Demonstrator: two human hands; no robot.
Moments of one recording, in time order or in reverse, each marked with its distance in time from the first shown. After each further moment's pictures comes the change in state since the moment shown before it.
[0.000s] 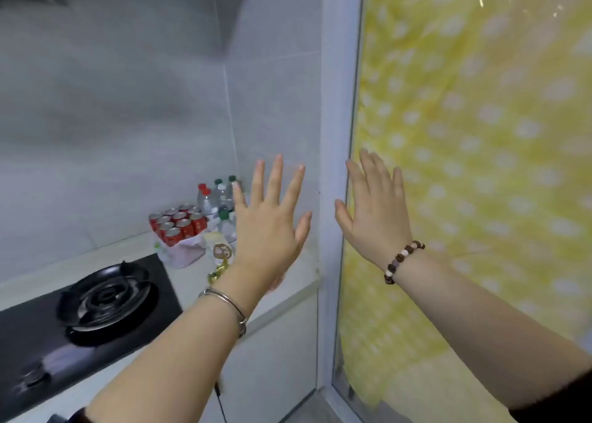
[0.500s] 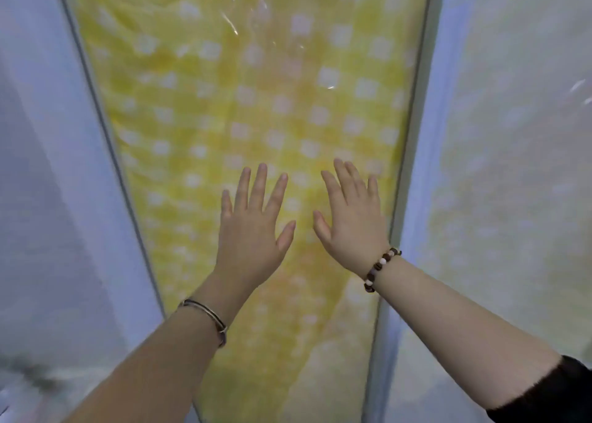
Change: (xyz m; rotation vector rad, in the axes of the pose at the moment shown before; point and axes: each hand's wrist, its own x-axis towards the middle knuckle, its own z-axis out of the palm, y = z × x) left_hand 0.137 0.173 0.111 -0.595 0.040 0.608; right_hand -0.027 0.149 -0.047 -0.645 0.055 0.503
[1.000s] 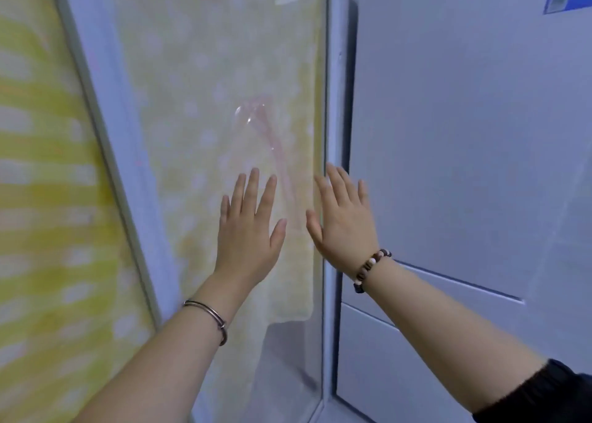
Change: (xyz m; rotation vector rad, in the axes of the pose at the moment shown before) left_hand 0.065 0.298 0.005 -0.859 0.008 0.618; right_hand -0.137 0.169 -0.188 -0.674 0.027 0.622
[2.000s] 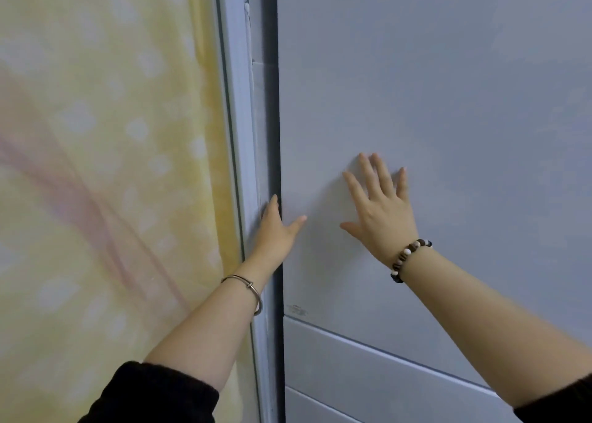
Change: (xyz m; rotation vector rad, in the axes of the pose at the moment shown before) left_hand 0.291 0.103 0.336 -0.994 -0.350 -0.360; right_hand 0.135 0.339 0.149 -0.647 -0.049 0.015
